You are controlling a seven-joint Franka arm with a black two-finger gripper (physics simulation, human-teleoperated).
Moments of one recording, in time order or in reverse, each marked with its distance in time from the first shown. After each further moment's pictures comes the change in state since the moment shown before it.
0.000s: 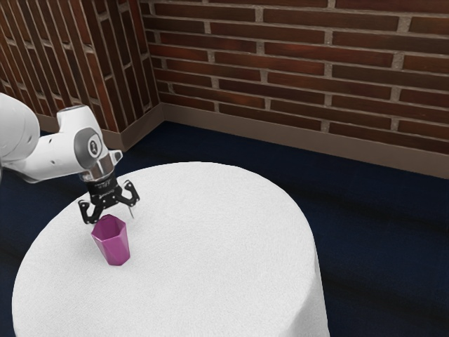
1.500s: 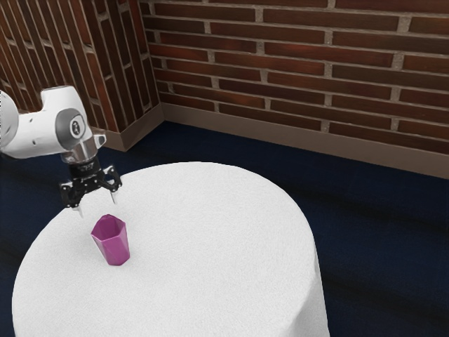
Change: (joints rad) arm 0.000 -0.049 0.069 0.058 0.103 -0.121 -0.068
